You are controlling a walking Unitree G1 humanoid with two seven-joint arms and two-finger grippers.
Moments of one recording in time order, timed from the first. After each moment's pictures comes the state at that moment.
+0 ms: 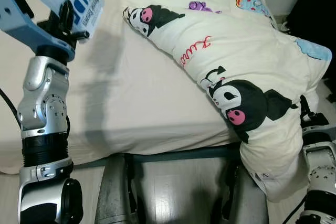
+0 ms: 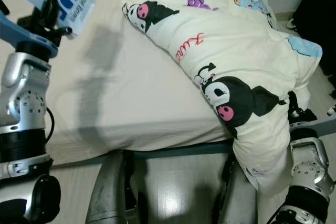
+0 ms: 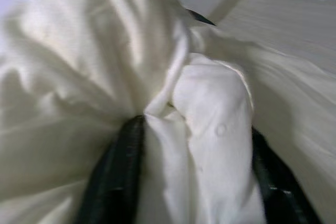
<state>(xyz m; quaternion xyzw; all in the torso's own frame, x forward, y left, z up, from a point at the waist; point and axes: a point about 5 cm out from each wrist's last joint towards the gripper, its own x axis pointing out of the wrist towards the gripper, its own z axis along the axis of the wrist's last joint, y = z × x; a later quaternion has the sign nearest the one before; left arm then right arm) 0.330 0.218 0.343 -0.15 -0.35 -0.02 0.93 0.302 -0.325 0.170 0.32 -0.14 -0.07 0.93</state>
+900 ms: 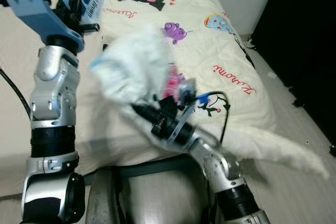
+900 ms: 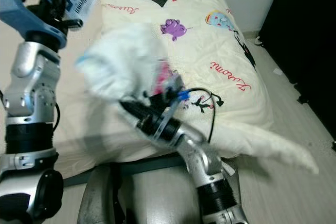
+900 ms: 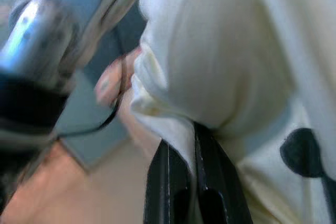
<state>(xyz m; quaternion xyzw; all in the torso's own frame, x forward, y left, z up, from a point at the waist) 0.341 0.196 0.343 -0.08 -0.34 0.01 0.94 0.280 -0.020 0.172 0.16 -0.01 0.62 0.76</state>
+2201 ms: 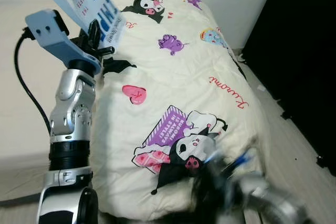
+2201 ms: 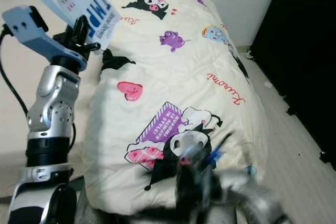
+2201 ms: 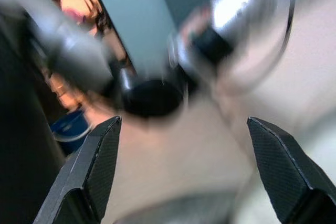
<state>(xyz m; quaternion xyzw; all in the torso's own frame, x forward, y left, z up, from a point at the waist) 0.348 0.172 0.303 -0.22 -0.30 -0.09 0.93 0.214 -0.114 0.208 0.16 -0.05 0.72 0.68</state>
